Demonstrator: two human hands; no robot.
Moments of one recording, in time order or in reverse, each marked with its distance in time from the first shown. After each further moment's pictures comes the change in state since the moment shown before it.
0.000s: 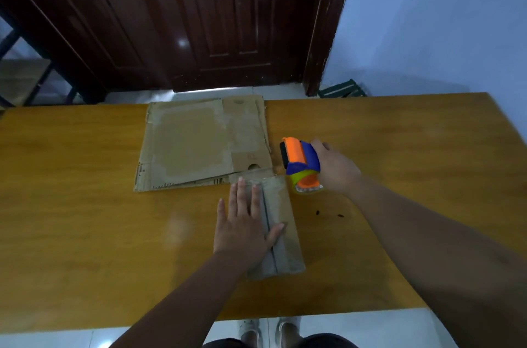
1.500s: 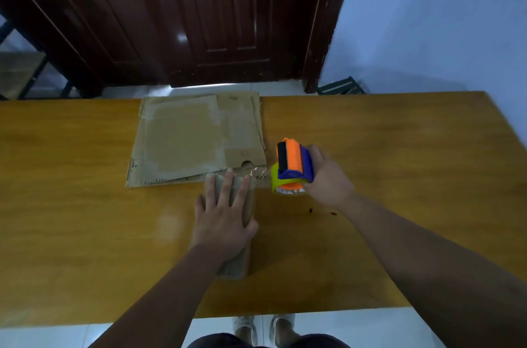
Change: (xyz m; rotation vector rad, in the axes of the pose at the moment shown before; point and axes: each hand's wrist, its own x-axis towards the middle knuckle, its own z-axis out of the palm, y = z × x) left_hand 0.005 -0.019 -0.009 -0.057 0.068 0.008; right_hand -0.023 0.002 0.018 0.245 0.113 -0.120
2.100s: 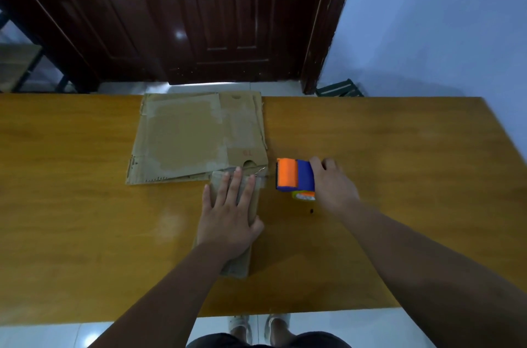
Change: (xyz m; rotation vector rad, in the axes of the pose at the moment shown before) left_hand 0.002 -0.002 0.009 -0.002 0.045 0.075; right_hand -0.010 -0.002 0.010 -0.469 -0.067 0.223
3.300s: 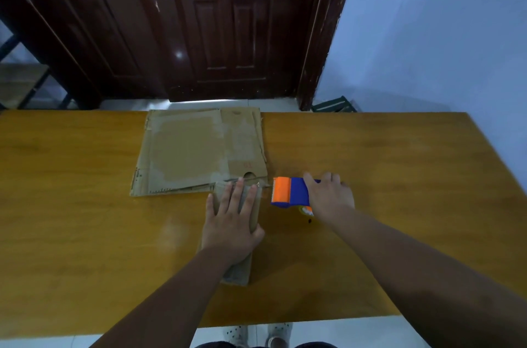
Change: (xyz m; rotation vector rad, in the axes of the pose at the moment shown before) left_hand 0.004 0.002 -0.003 0.034 -0.037 -0.001; right_hand -0.014 -0.020 -0.017 -0.348 -0.091 0.036
